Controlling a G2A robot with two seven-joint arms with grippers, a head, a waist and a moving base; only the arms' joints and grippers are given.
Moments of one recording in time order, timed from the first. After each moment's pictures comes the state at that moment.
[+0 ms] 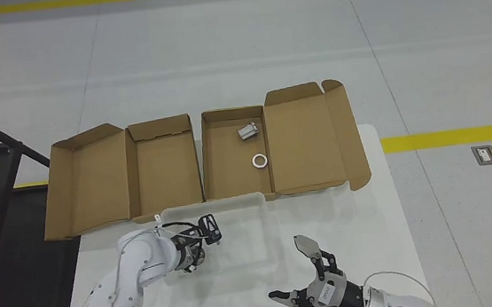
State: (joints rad) left arm 0.93 -1.05 -1.07 -1.51 1.28 -0.75 -1.01; right arm -1.61 -1.40 1.40 -2.03 -2.27 -0.57 -0.61
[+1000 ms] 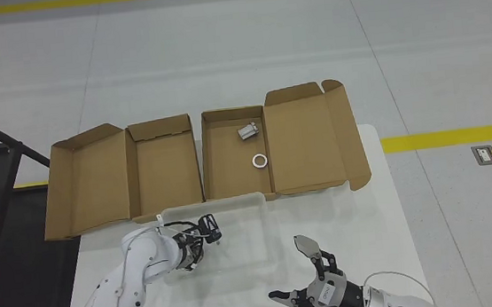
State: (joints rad) left arm 0.88 -1.06 -1.02 -1.45 1.26 -0.73 -1.03; right arm -1.61 -1.40 1.40 -2.03 -2.27 -0.57 -0.61
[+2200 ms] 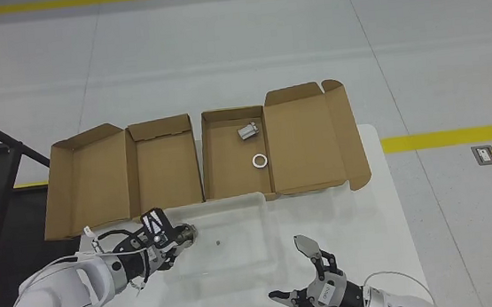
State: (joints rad) left arm 1.33 -0.94 -1.62 -2.00 1.08 -0.83 -0.65; right arm -1.61 -1.40 1.40 -2.03 -2.27 -0.57 -0.61
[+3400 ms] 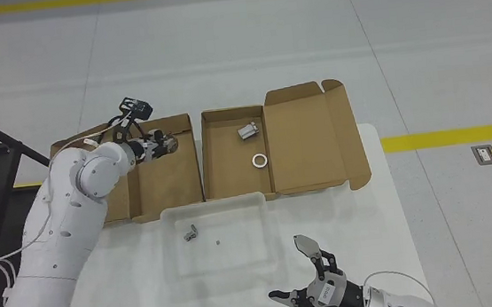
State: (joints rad) left arm 0.30 -1.11 -1.02 -0.89 0.82 -0.37 -0.73; right arm -1.61 -1.40 1.40 -2.03 -2.27 -0.57 -0.61
